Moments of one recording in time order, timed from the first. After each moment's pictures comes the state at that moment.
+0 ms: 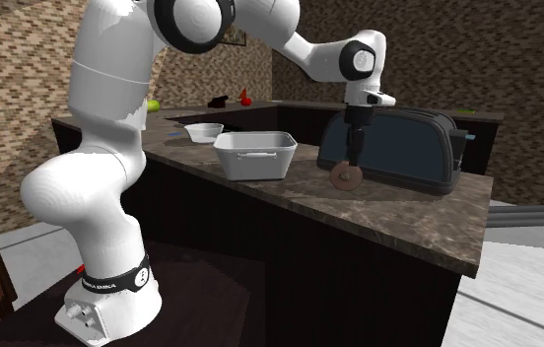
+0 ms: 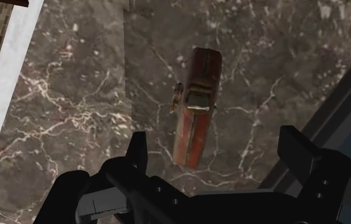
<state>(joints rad) 0.30 0.36 0.53 -1.63 -0.19 1.86 0.75</state>
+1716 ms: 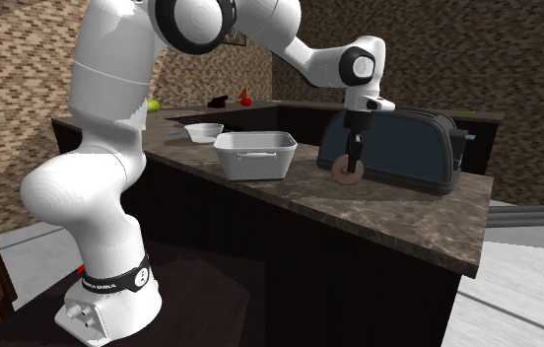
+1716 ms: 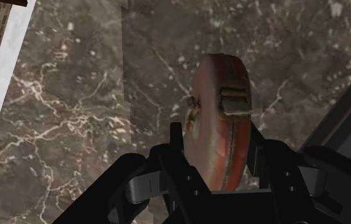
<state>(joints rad) 0.29 0.37 0.53 -1.65 -0.19 1.89 0.75</state>
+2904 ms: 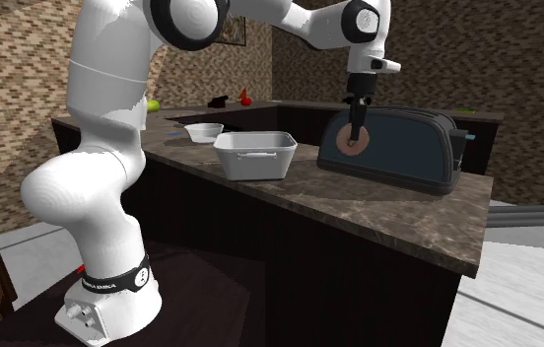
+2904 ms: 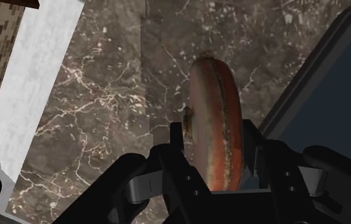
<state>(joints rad) 0.31 0.34 0.54 -1.45 -0.17 1.66 0.73</state>
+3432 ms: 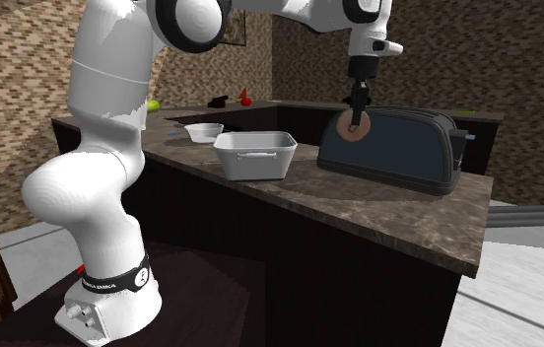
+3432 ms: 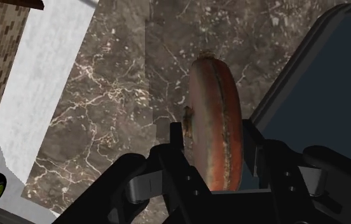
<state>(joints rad) 0.32 0.35 0.54 -1.32 -0.18 1.54 0.74</state>
